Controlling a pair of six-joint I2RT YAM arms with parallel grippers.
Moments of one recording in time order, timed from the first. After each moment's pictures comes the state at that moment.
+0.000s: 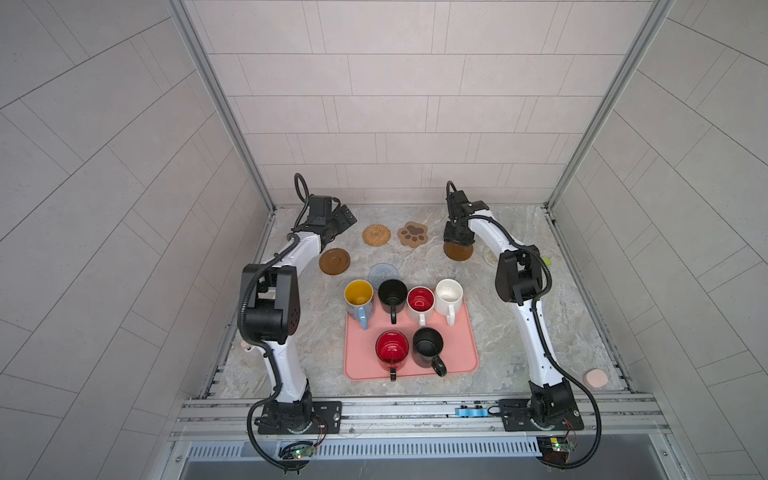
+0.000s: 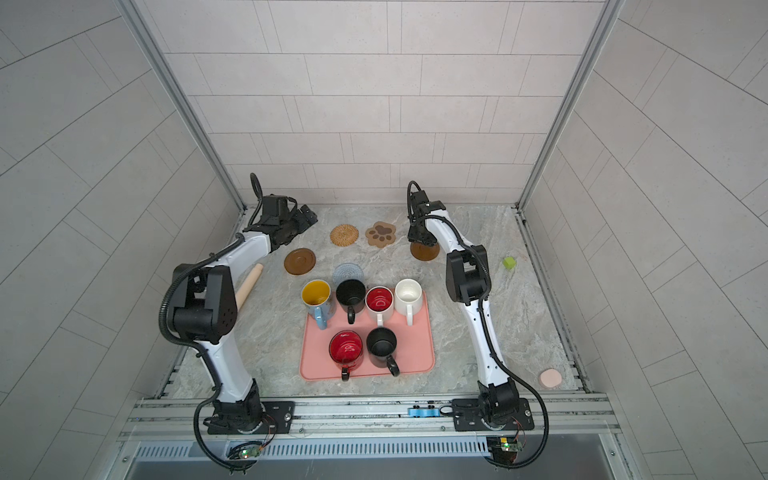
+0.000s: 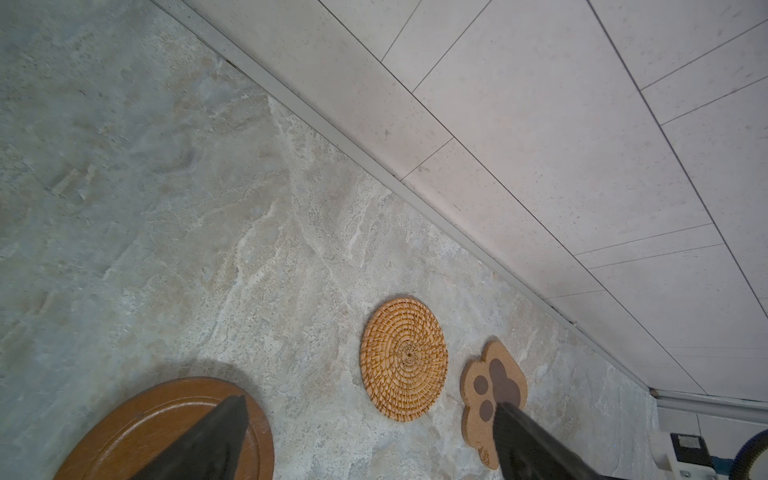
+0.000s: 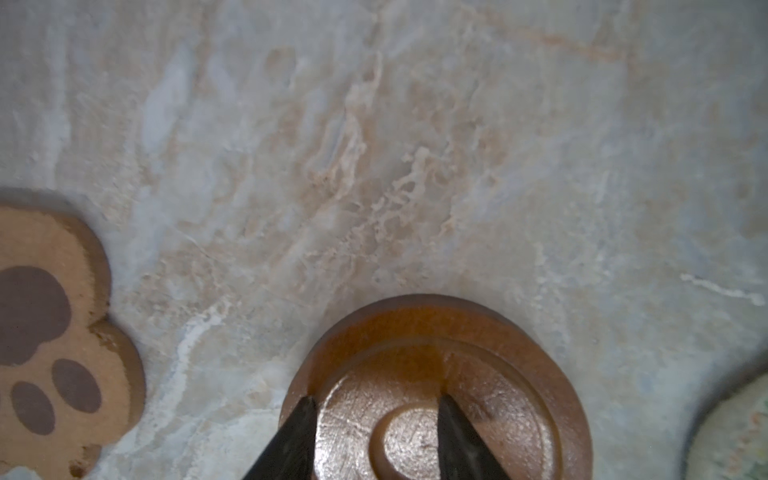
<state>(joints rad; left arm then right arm) -0.07 1.90 1.42 -0.17 0.06 -0.70 0.23 2.58 2.40 -1.02 0.06 0.55</state>
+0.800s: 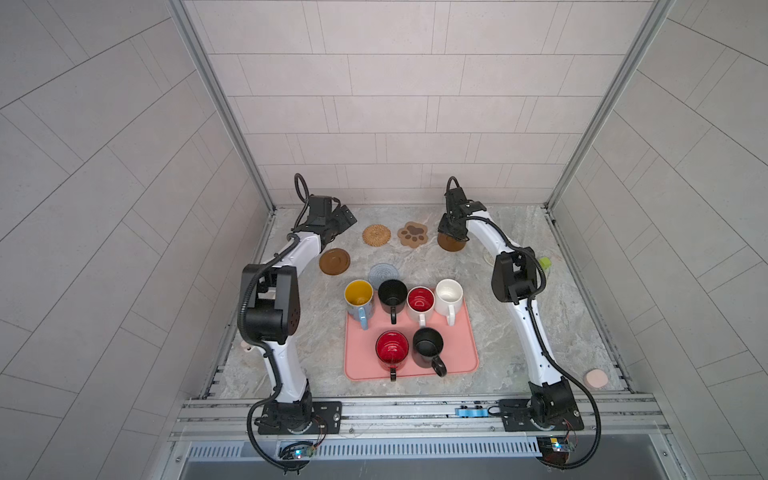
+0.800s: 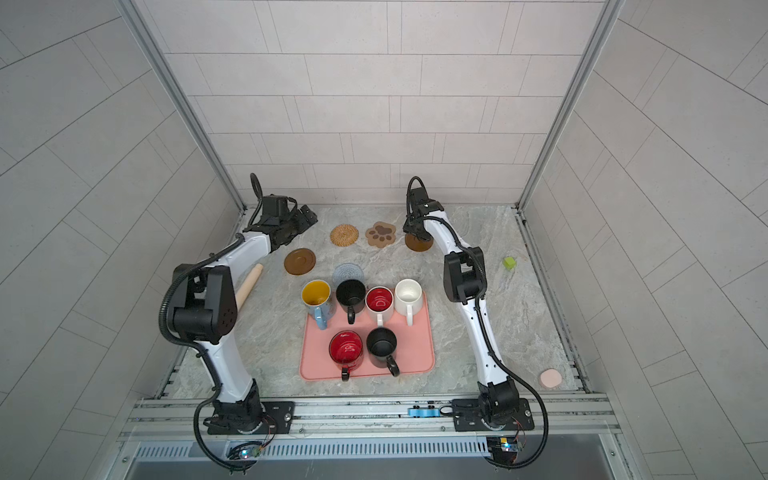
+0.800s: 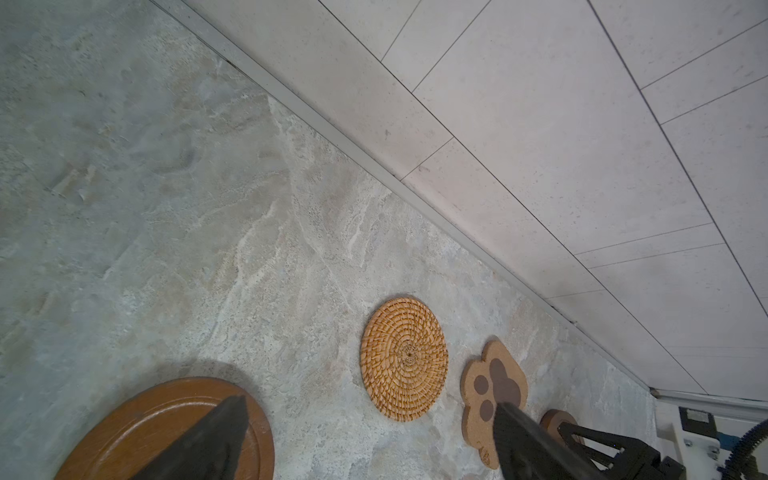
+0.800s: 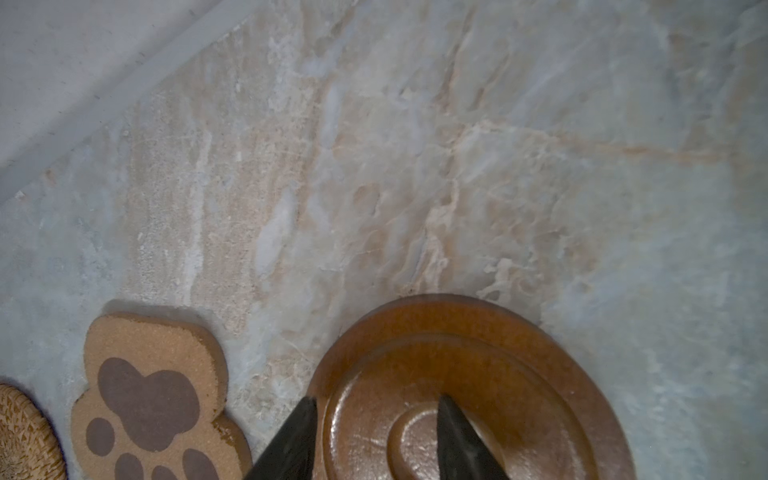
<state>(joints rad) -0.07 1.90 1.42 -0.17 0.06 -0.70 0.23 2.65 2.48 -0.90 0.02 0.68</state>
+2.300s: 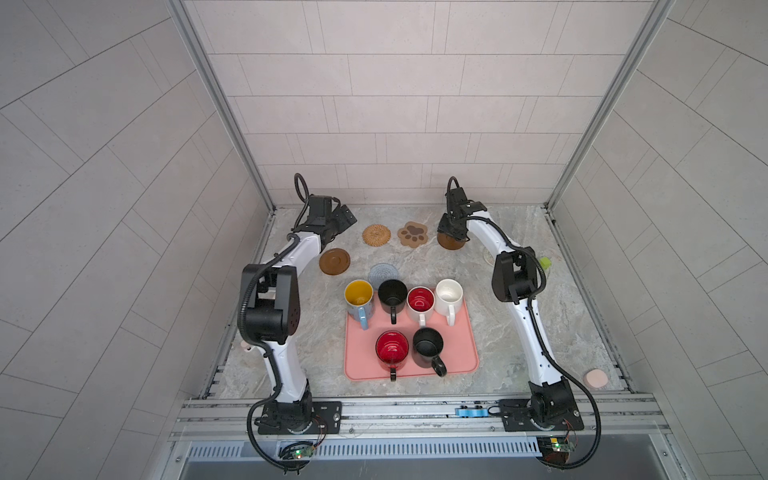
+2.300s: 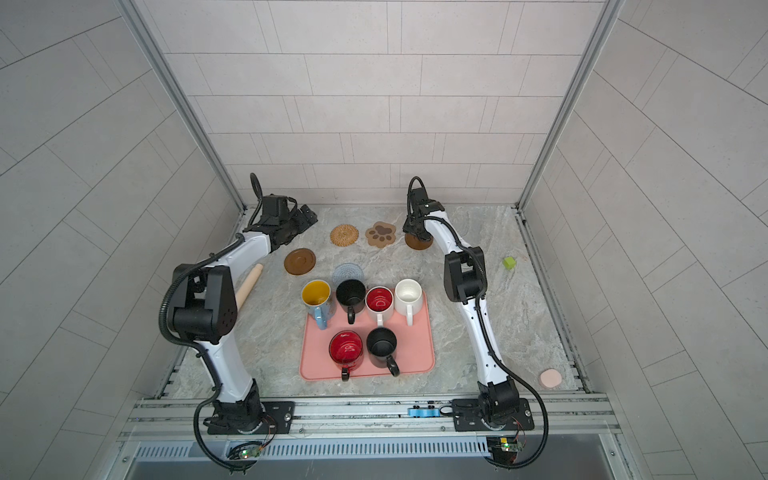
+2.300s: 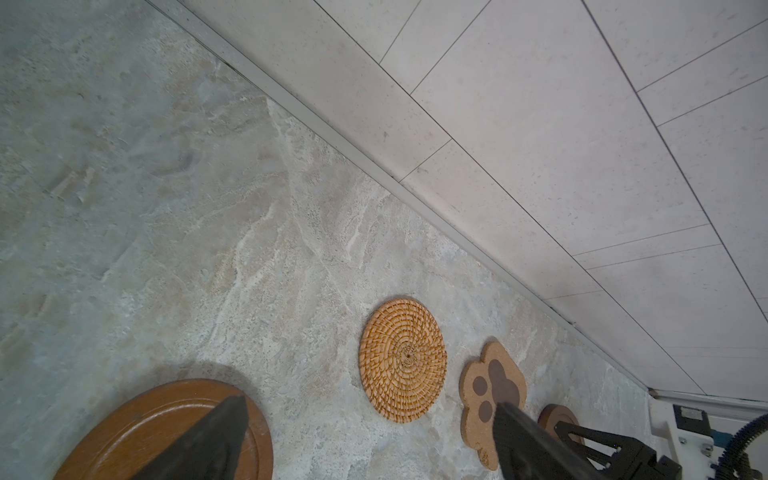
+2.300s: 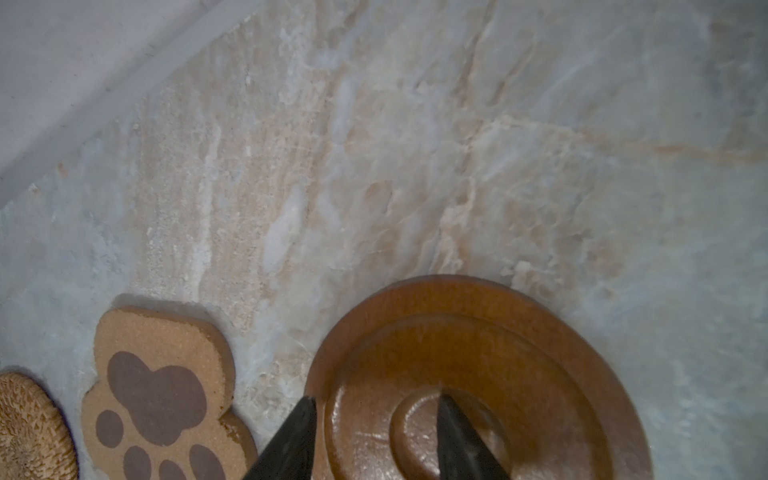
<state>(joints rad) -0.07 1.90 1.42 -0.16 0.06 -0.70 0.22 2.63 2.46 -0.89 -0.01 0.66</state>
